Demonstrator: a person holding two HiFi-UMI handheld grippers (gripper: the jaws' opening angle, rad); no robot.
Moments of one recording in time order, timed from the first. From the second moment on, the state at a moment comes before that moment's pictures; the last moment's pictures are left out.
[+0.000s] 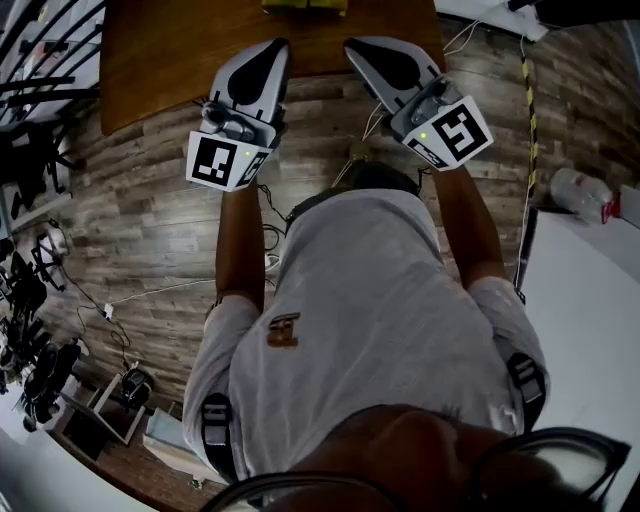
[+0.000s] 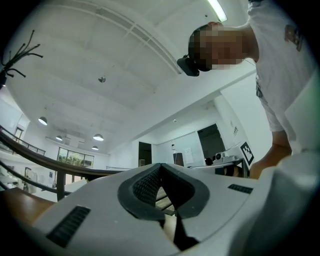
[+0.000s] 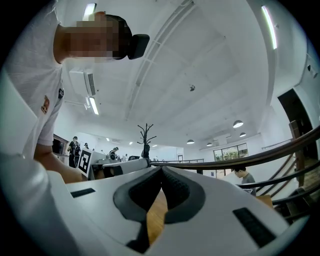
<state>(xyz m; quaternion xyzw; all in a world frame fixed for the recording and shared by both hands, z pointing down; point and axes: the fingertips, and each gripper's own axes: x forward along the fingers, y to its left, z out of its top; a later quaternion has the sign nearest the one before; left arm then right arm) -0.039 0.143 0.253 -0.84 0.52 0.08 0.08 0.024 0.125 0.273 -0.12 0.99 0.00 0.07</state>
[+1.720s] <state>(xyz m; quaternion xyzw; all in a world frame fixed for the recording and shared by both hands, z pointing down) -0.107 -0.087 0.283 -0.86 0.50 0.04 0.09 -0.045 -0.102 0.291 -0.14 0.99 -0.01 0.04</state>
